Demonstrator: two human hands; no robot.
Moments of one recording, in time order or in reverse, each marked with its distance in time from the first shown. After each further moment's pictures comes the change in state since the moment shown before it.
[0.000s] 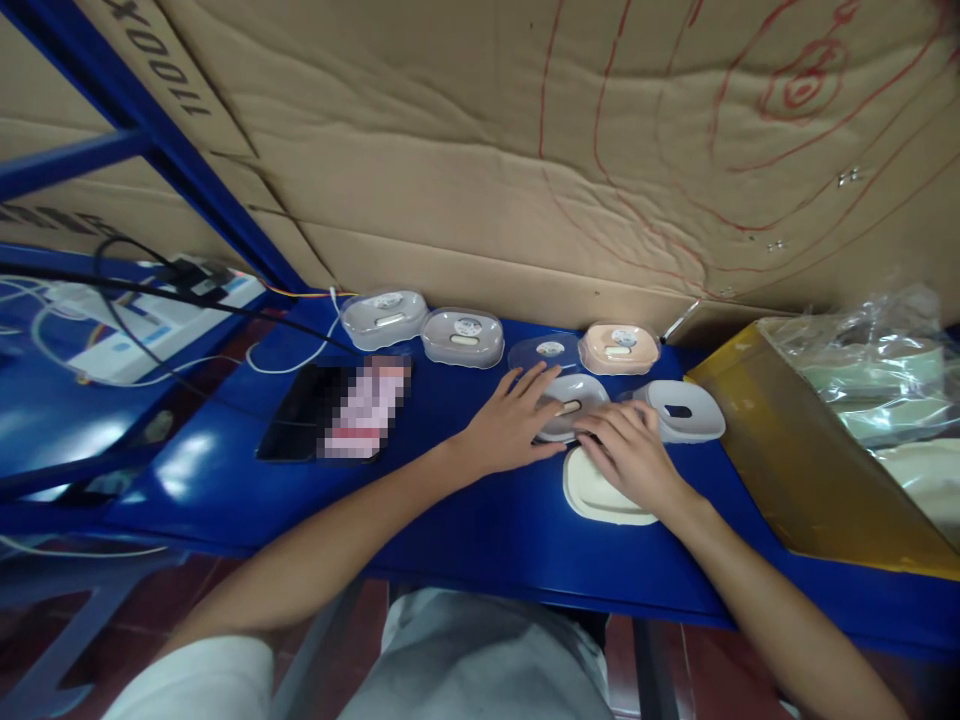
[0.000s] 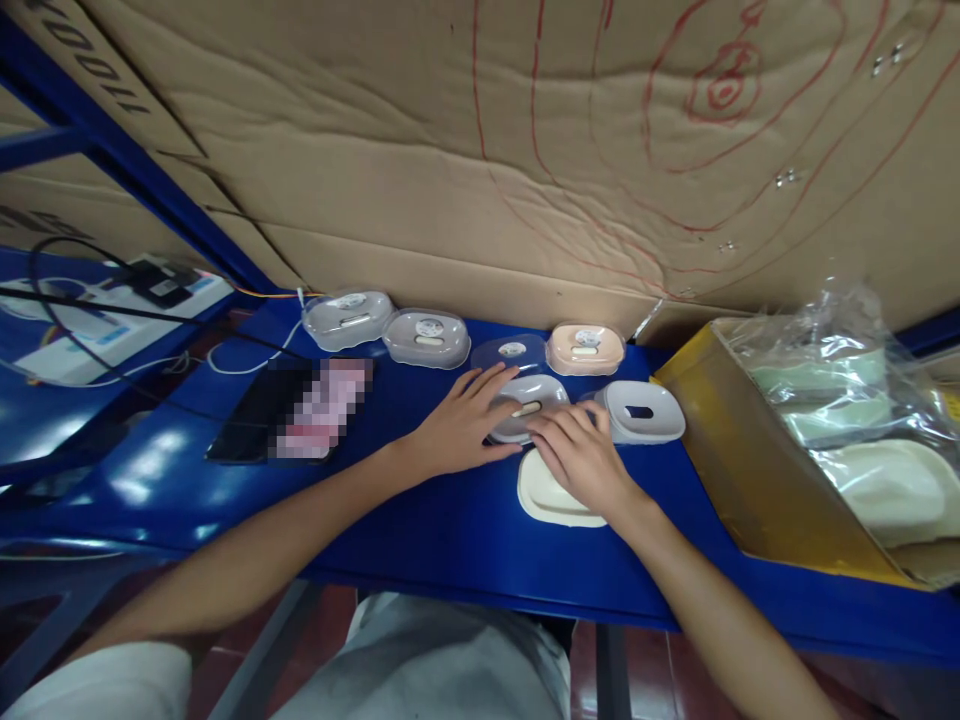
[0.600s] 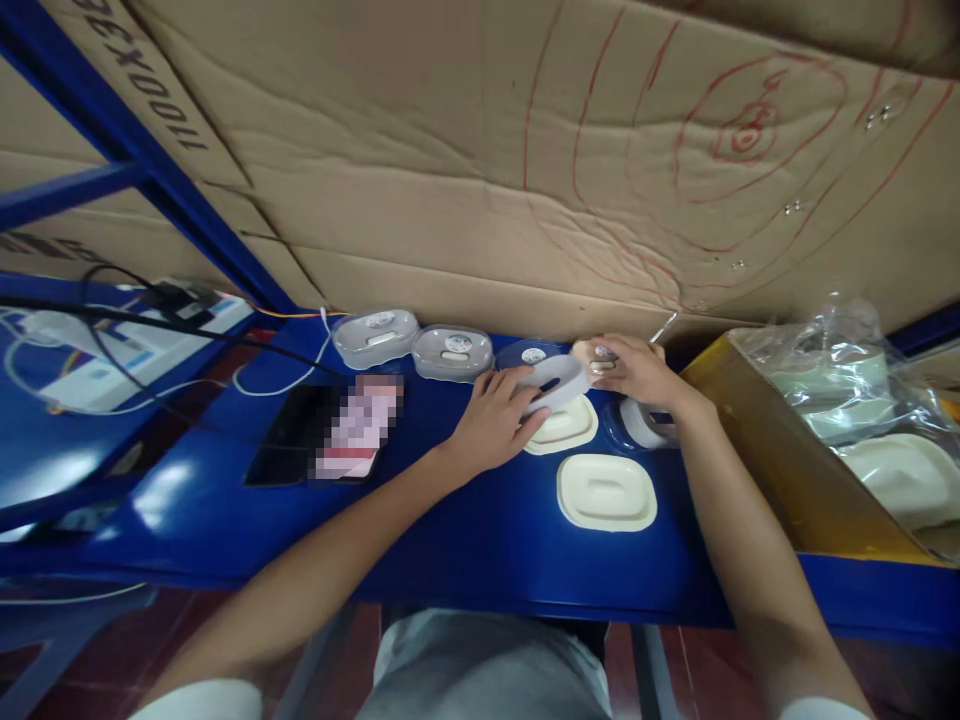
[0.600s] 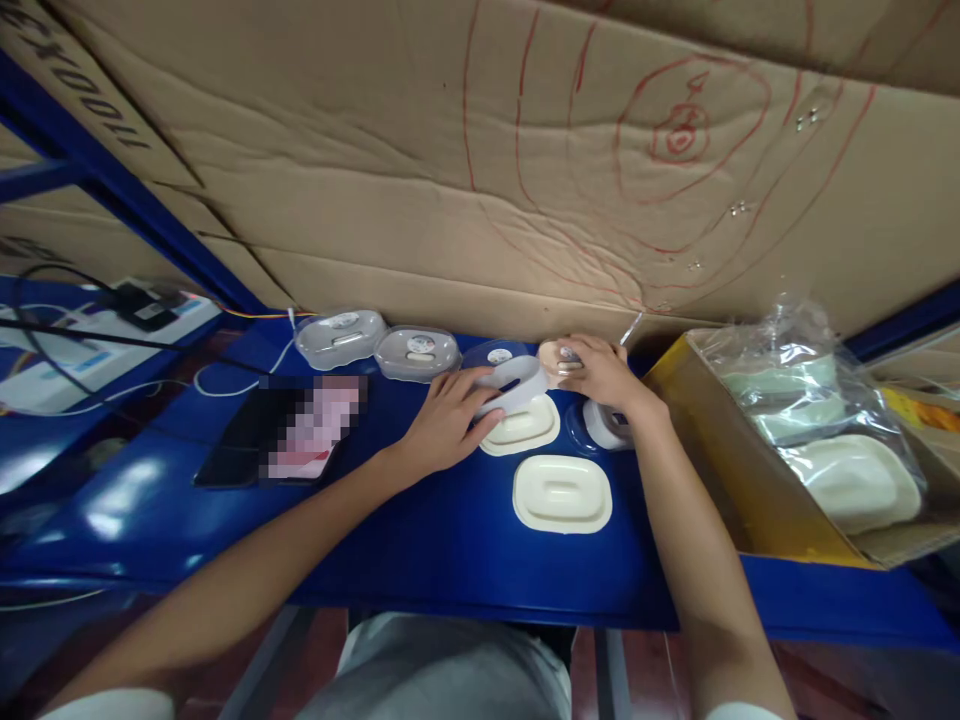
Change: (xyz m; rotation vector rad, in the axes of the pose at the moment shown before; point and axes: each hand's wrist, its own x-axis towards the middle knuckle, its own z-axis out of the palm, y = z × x) left_hand 0.006 -0.011 -0.010 -0.026 0.150 -0.153; right_hand 0.072 0.130 -0.012 0.063 -0.344 0.400
